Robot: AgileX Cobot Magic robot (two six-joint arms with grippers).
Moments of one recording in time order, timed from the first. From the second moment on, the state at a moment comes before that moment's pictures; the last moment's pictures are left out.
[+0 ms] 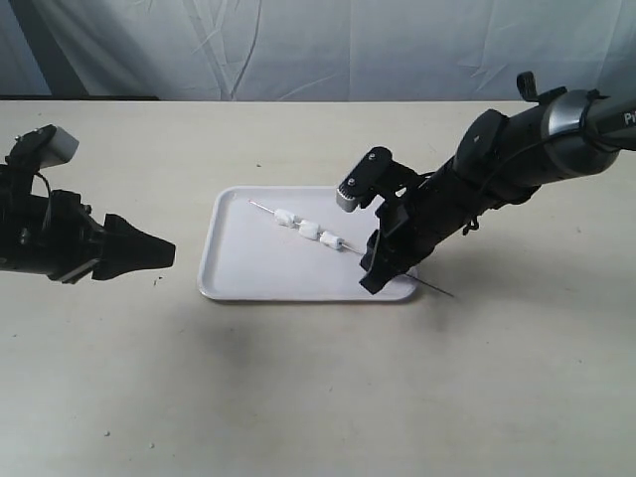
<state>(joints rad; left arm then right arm) 0.04 1.54 -0.62 -1.35 0.80 1.45 0.42 2.05 -1.11 0.73 0.45 -1.24</state>
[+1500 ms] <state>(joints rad) 0.04 1.54 -0.62 -1.73 1.17 1.41 0.43 1.50 -0.83 1.02 0.56 -0.76</state>
